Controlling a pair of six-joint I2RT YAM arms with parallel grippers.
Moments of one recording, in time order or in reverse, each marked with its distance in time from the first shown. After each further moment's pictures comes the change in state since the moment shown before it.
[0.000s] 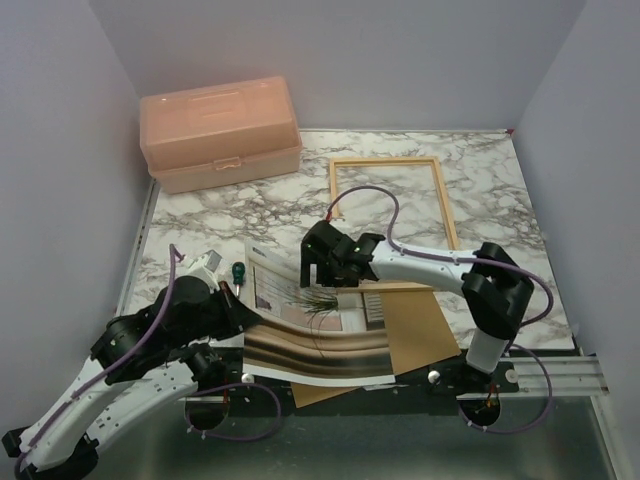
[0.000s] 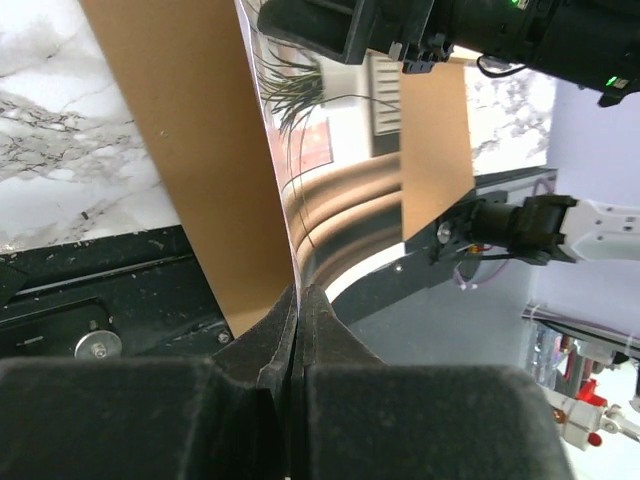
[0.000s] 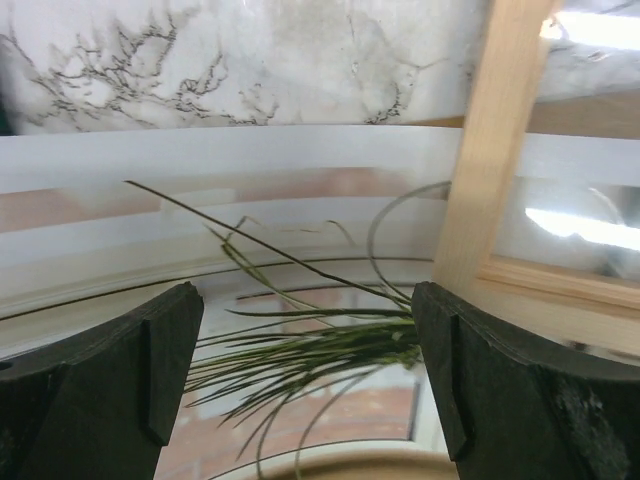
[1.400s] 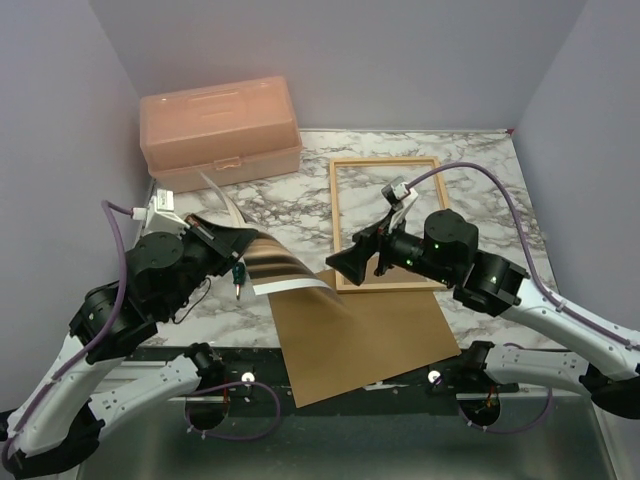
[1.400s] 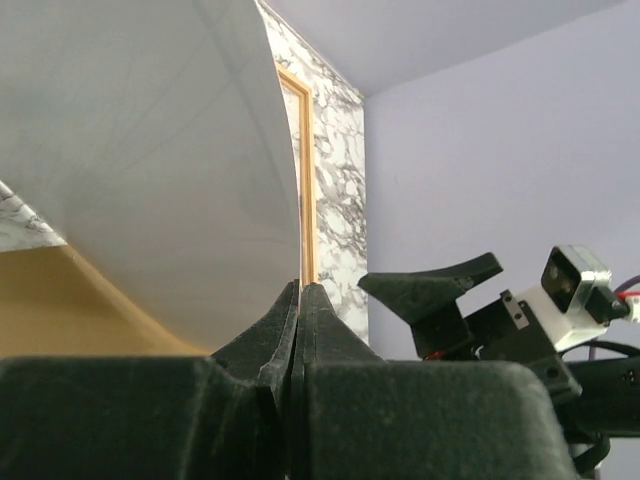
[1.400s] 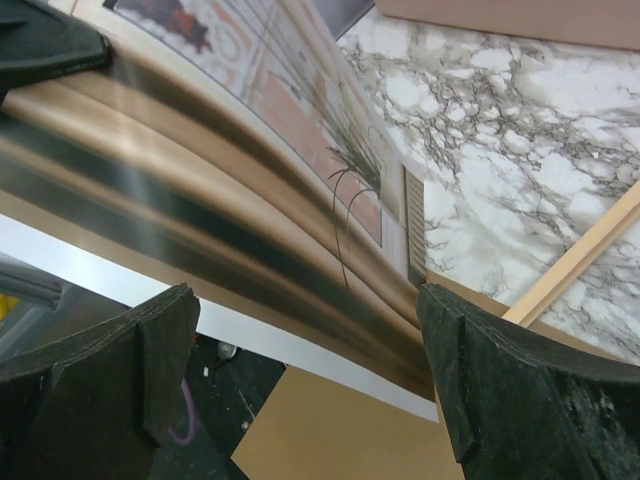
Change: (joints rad) left arm 0.000 0.277 0.463 0.229 -0.375 -0.110; right arm 0.002 -0.829 -0.175 0.226 -0.169 -0.520
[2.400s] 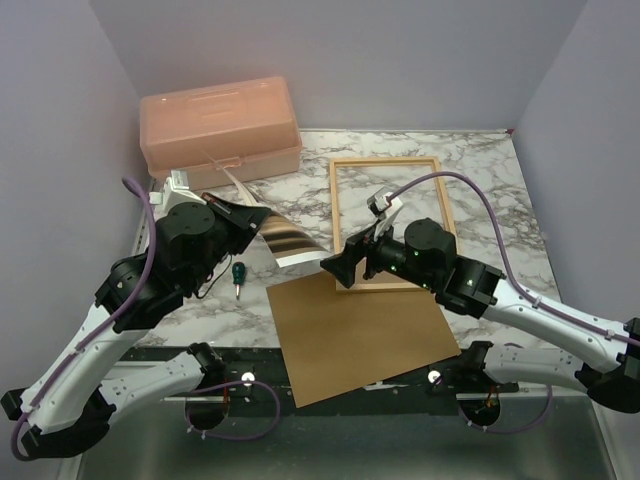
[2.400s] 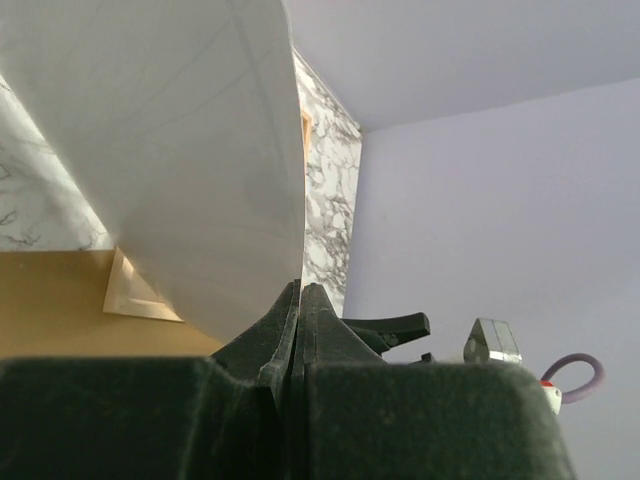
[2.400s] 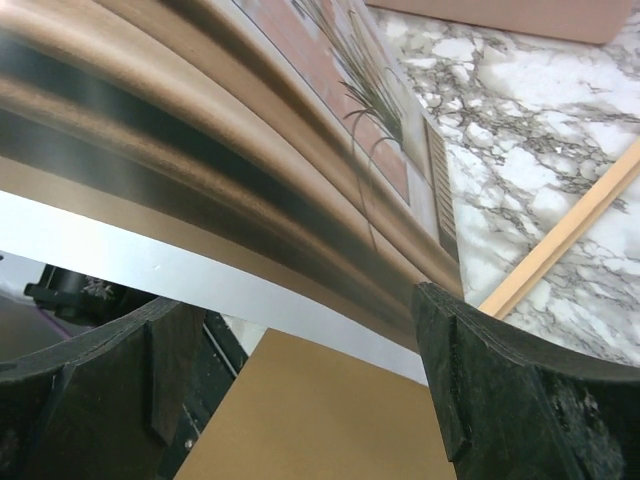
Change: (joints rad) left arm 0.022 0.185 0.088 0.031 -0.059 -0.148; right arm 0.019 0.047 -0.124 0.133 0.067 -0.074
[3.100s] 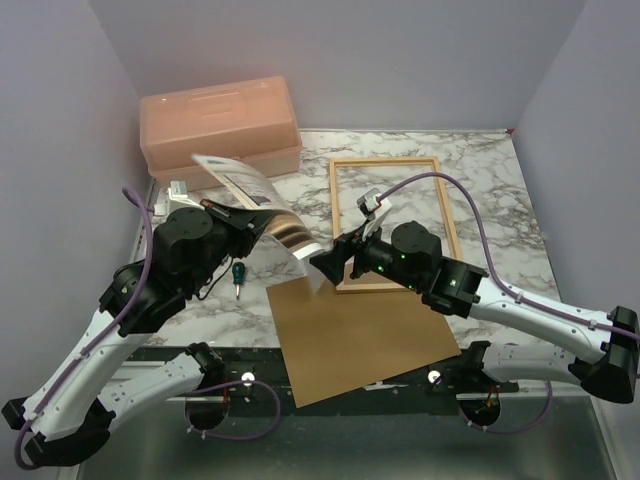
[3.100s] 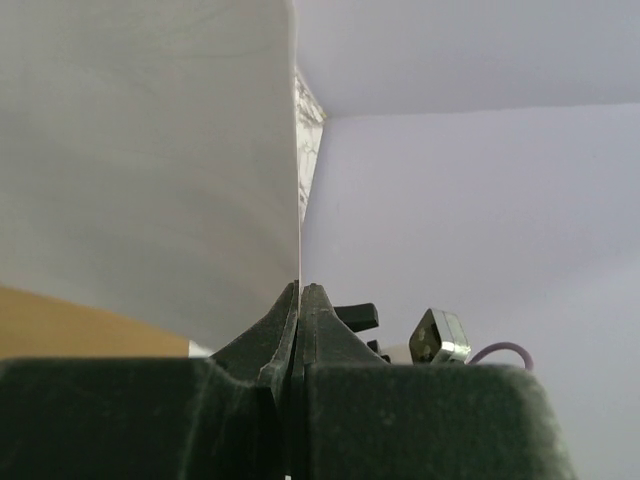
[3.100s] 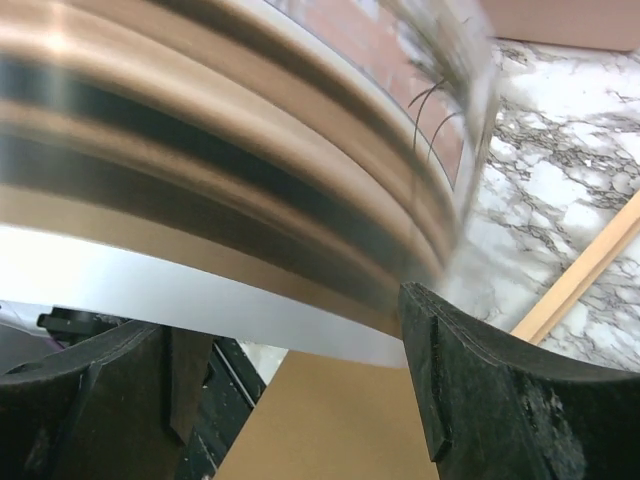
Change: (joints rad) left arm 0.043 -0.049 -0.089 0.076 0.089 -0.156; right arm 0.034 0.074 -0.019 0.126 0.055 0.047
